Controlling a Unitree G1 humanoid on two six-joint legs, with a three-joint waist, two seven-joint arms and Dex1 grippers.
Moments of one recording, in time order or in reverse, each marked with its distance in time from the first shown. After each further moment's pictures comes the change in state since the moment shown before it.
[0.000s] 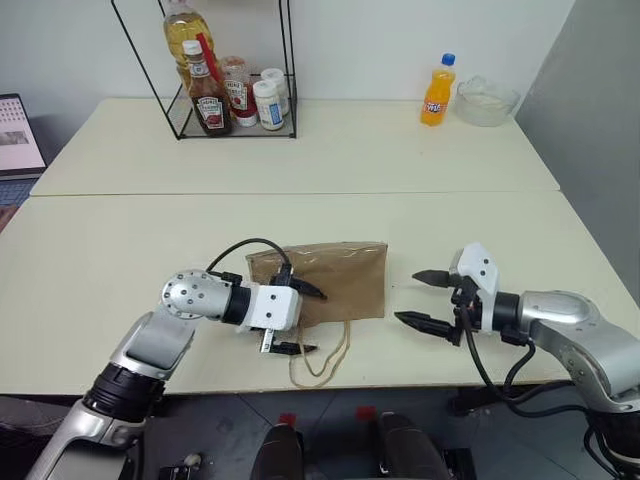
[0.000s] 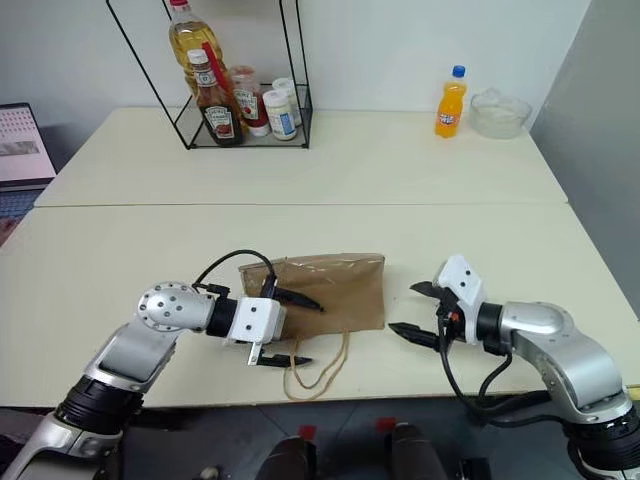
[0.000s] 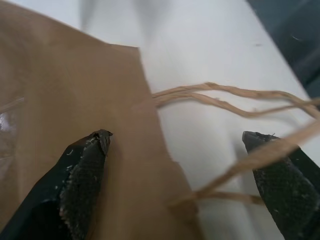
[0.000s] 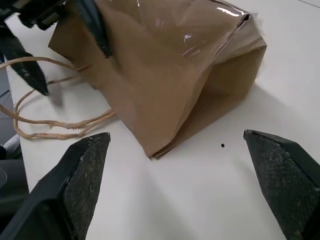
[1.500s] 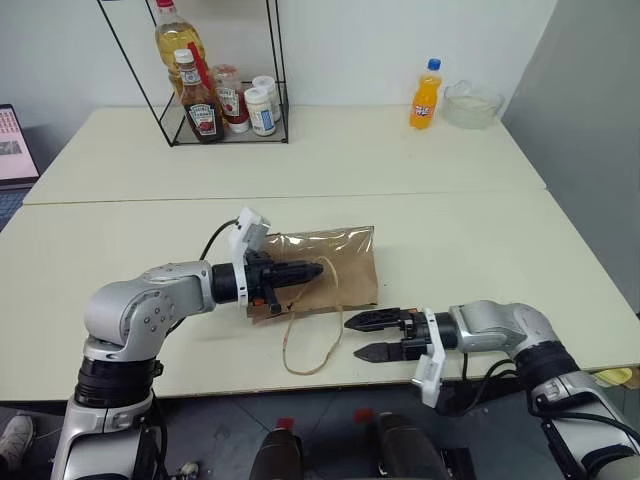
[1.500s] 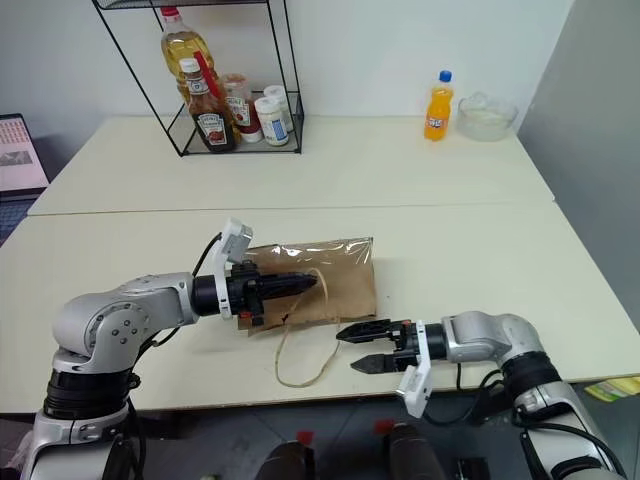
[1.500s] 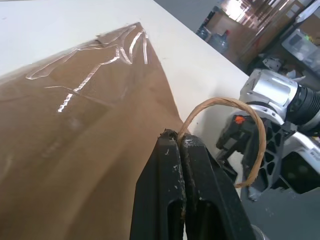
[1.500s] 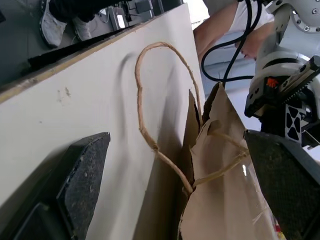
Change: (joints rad) left arm -0.077 -0.092 0.331 -0.160 -0.731 1.101 0.444; right arm -0.380 0.232 0.262 0.947 -1.504 -2.079 -0.711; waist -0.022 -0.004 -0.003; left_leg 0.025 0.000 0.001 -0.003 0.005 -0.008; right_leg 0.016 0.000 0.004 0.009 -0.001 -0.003
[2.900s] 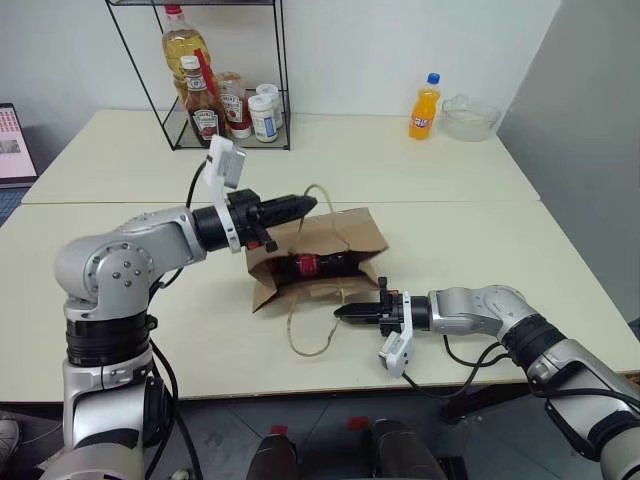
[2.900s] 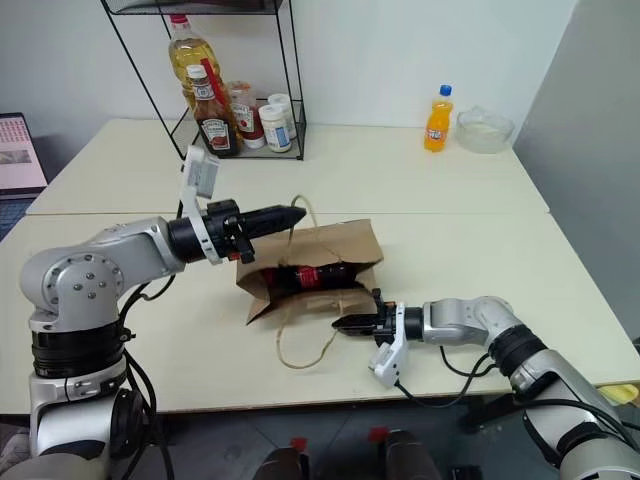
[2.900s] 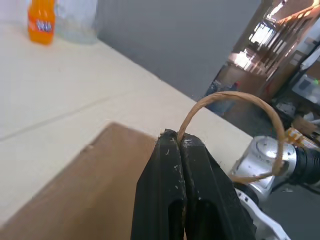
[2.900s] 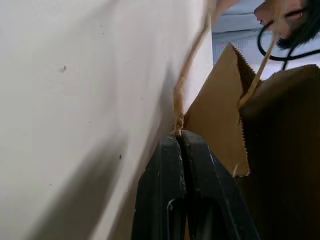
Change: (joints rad) left arm -0.255 -0.029 0.130 0.072 -0.111 0.028 0.175; right arm -0.128 -0.076 0.345 0.052 0.083 0.295 -0.168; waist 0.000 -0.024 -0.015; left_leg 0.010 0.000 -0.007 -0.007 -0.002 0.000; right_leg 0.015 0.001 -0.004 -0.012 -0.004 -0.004
